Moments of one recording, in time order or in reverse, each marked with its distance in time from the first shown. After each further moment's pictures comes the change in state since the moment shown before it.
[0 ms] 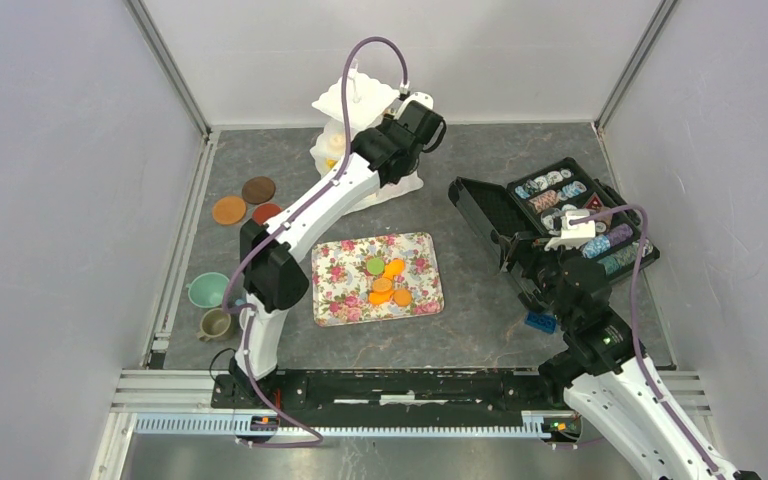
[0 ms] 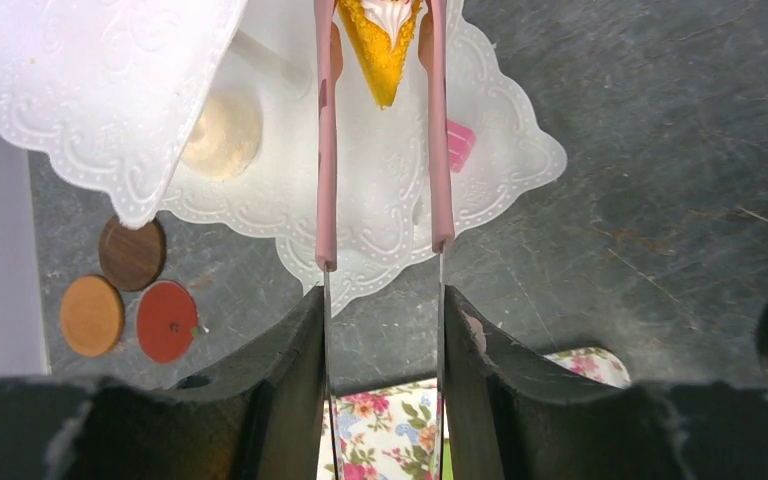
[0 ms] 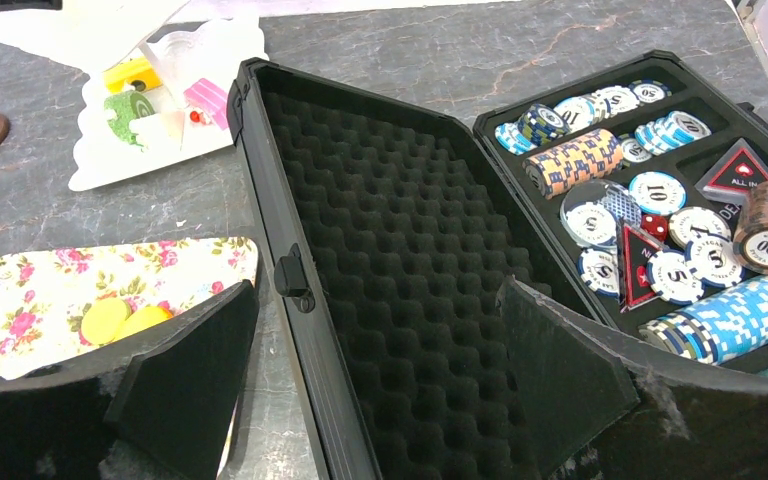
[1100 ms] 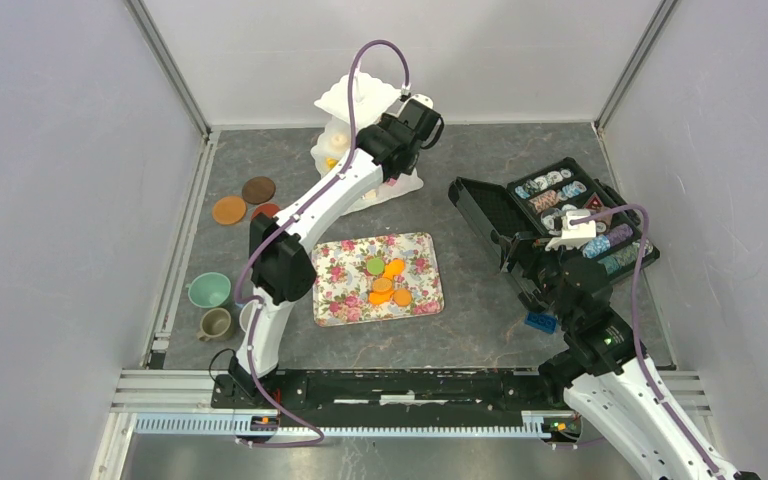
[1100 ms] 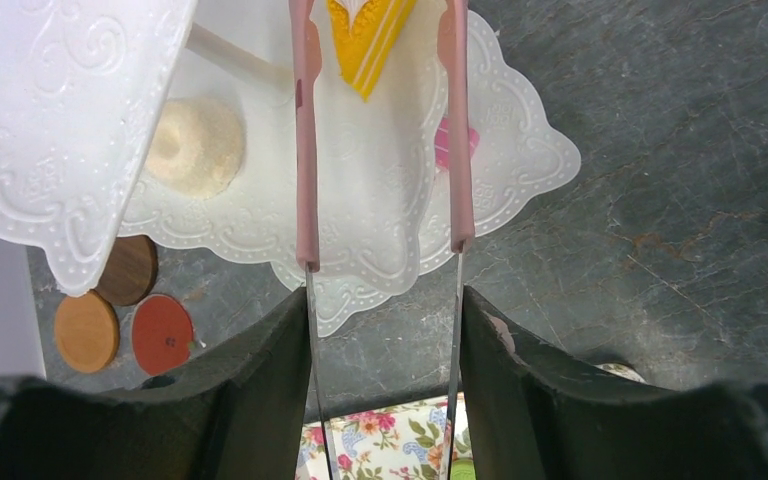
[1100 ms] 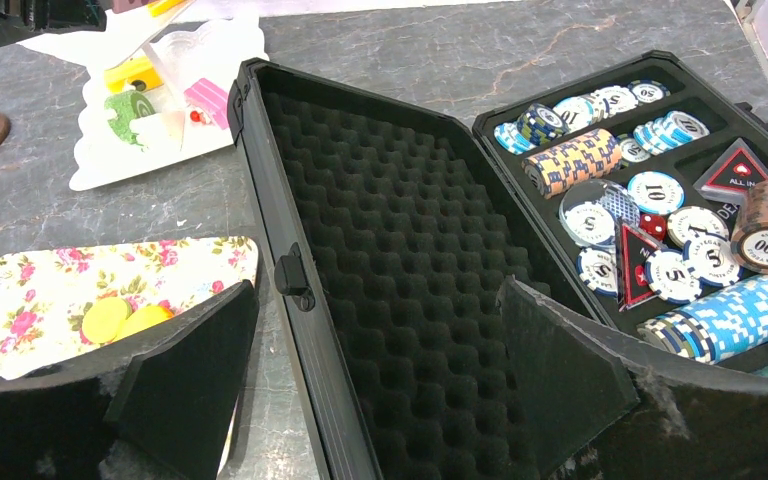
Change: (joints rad) left arm 0.041 0.097 0.061 -0.005 0.034 0.051; right arm 0.000 -0.002 0.008 -0.012 0.000 0.000
